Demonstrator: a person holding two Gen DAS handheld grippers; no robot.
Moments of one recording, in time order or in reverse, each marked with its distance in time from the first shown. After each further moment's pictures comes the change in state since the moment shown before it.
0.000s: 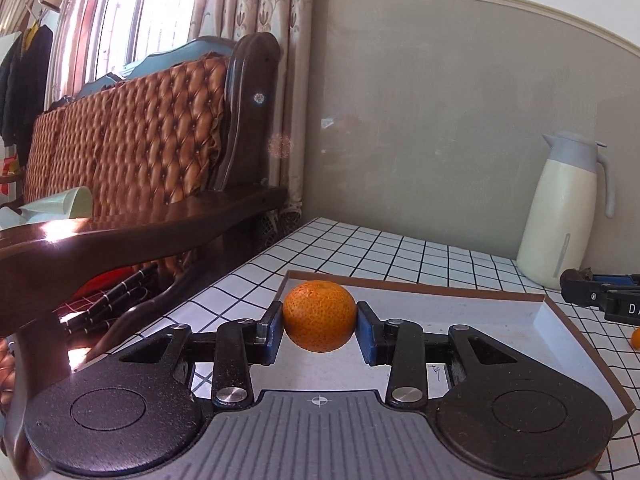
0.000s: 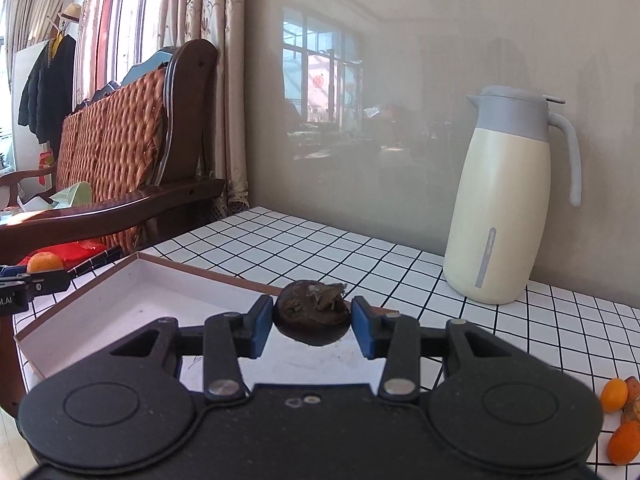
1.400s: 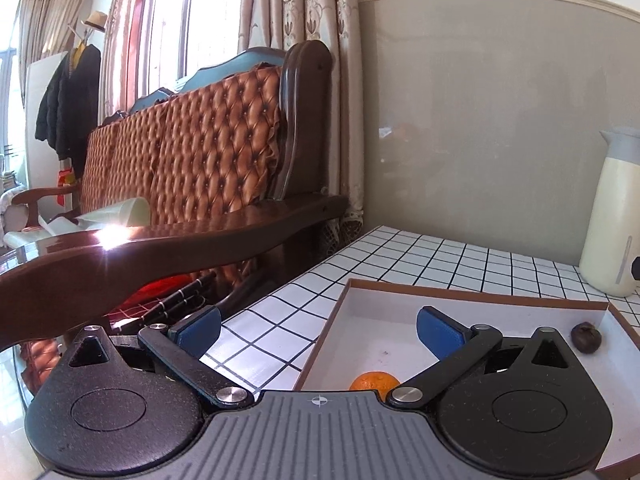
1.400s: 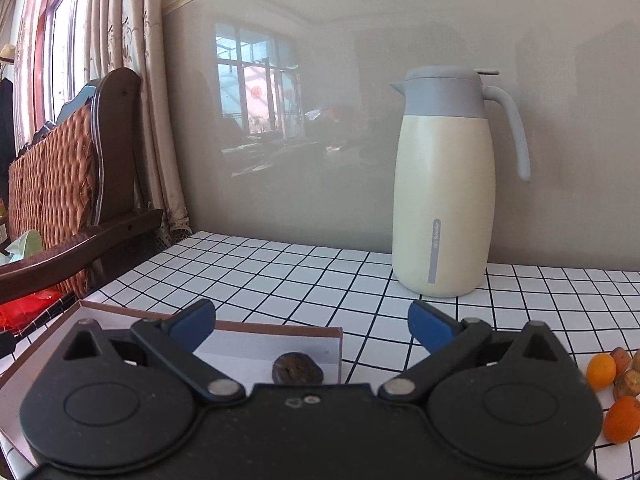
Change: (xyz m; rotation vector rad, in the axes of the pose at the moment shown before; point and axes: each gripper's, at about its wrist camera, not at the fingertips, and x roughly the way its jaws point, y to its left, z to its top) left arm 0.001 0.000 0.000 -0.007 -0.035 0.200; right arm 0.013 -0.033 0.004 0.161 -0.034 -0.137
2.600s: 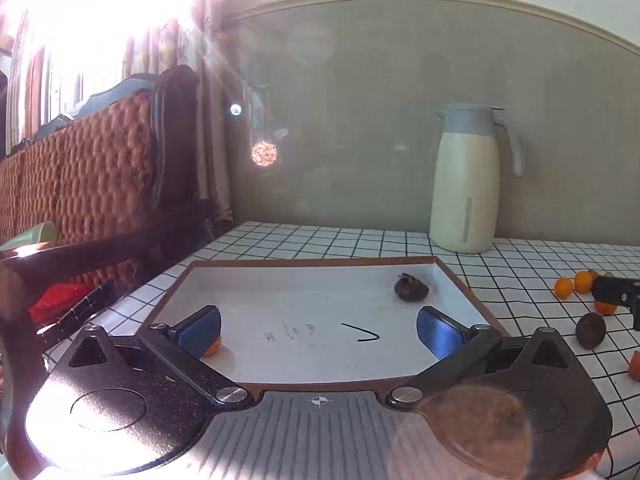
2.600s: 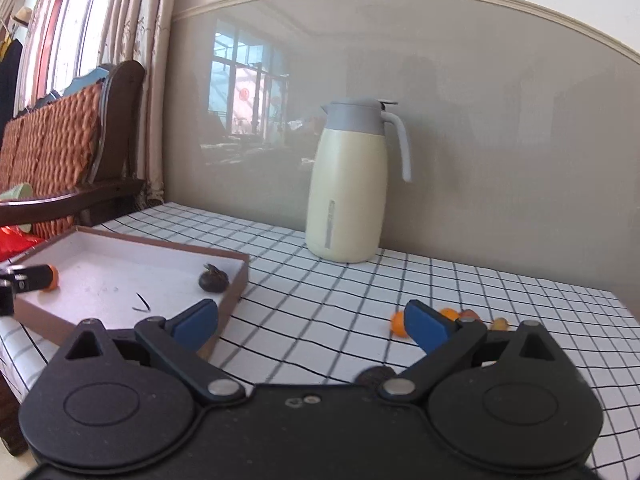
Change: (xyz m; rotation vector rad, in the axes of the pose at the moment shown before) left arm -0.105 -0.081 -0.030 0.141 -0.016 -0.307; right arm -0.139 -0.062 -0.057 -0.142 -0.021 -0.125
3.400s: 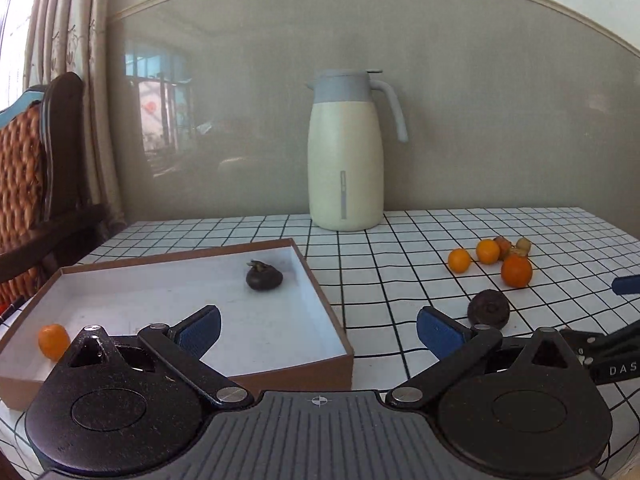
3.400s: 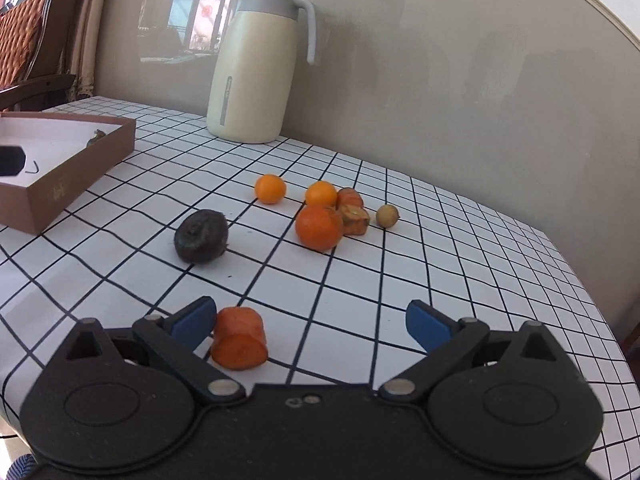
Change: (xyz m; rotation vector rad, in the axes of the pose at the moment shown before) left arm 0.012 -0.111 -0.008 0.107 0.035 -0.214; right arm 0.009 -0.089 -0.065 -0.068 0.222 -0.164
